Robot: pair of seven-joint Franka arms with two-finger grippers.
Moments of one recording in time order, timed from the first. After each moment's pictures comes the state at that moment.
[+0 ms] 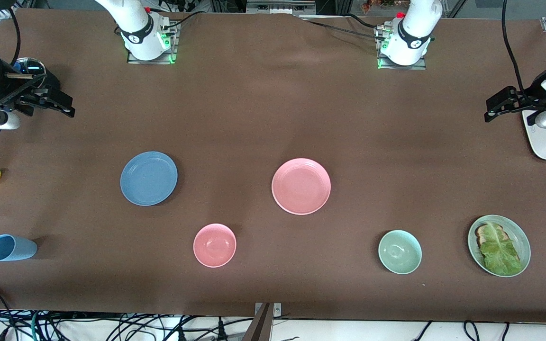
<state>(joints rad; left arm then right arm) 0.05 -0.01 -0.05 -1.63 0.00 1.59 0.07 0.10 0.05 -0.02 -1.54 0.01 1.51 0.09</state>
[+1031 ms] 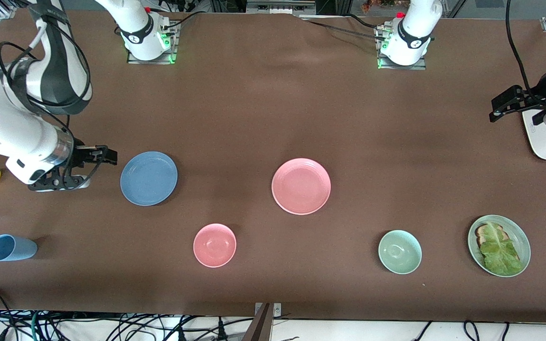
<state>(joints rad) 0.05 -0.01 -0.04 -1.61 0.00 1.59 0.07 0.10 0.29 -0.02 -1.78 0.01 1.96 -0.02</state>
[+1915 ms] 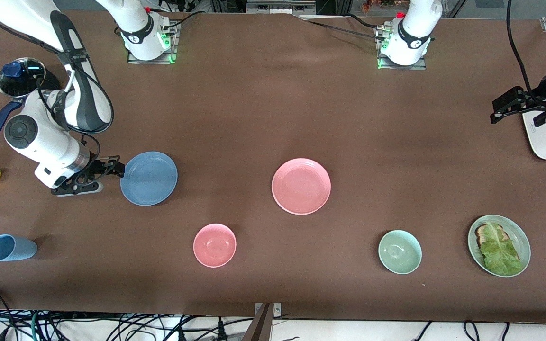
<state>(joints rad) 0.05 0.00 -0.04 -1.60 0.00 1.59 0.07 0.09 0.37 -0.08 -2.02 0.01 2.39 -0.14</state>
